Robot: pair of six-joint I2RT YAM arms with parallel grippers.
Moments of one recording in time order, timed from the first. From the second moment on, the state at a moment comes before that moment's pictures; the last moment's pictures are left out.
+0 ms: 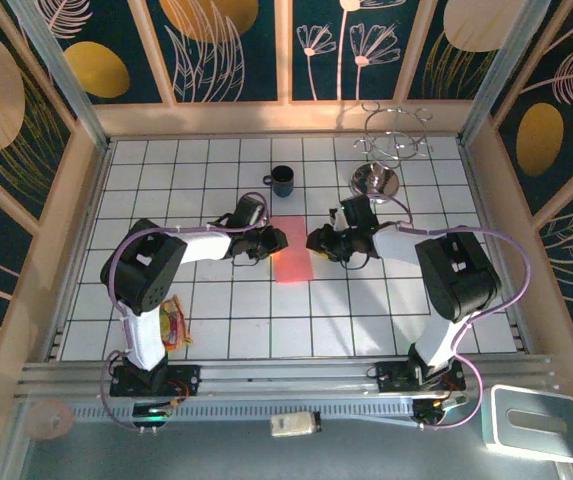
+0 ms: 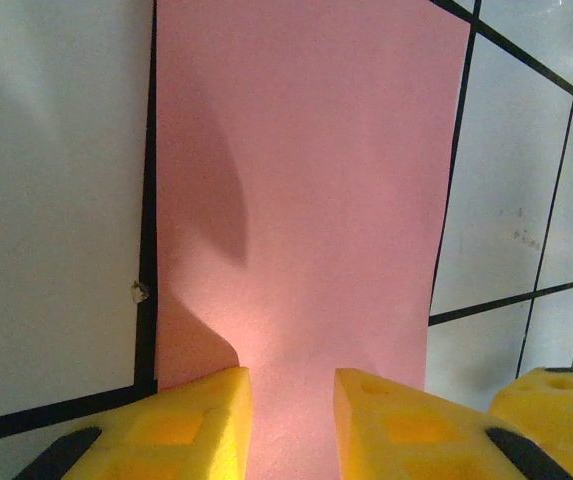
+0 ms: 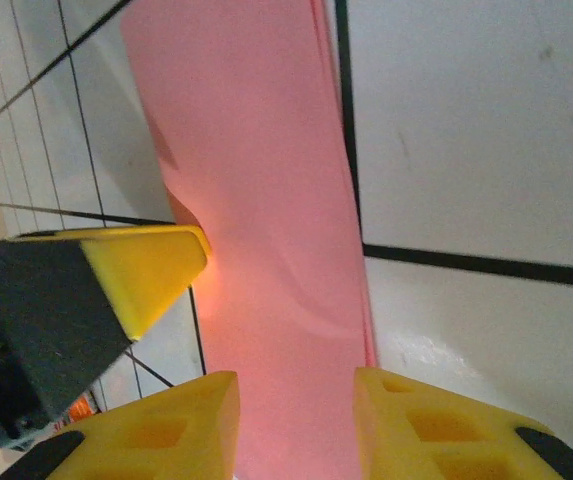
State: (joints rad) left arm -0.58 1.91 1.01 0.00 0.33 -0.93; right arm 0.45 1.73 0.85 -0.06 -0.57 0.76
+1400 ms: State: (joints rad) left arm -0.58 1.91 0.97 0.07 0.34 -0.96; right arm 0.52 1.65 0.74 -0.04 -0.60 0.88
